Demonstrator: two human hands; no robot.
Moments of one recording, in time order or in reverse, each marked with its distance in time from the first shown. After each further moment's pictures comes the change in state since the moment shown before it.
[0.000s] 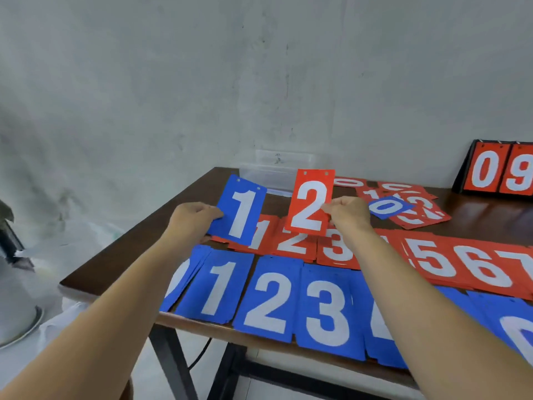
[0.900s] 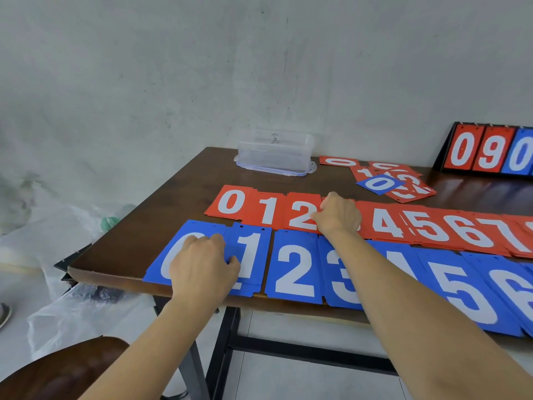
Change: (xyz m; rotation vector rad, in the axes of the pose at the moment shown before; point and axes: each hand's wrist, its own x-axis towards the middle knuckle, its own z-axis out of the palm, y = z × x) left_hand -0.066 -0.075 -0.022 1.024 0.131 0.381; right_hand -0.037 0.019 0.058 -0.946 0.150 -0.024
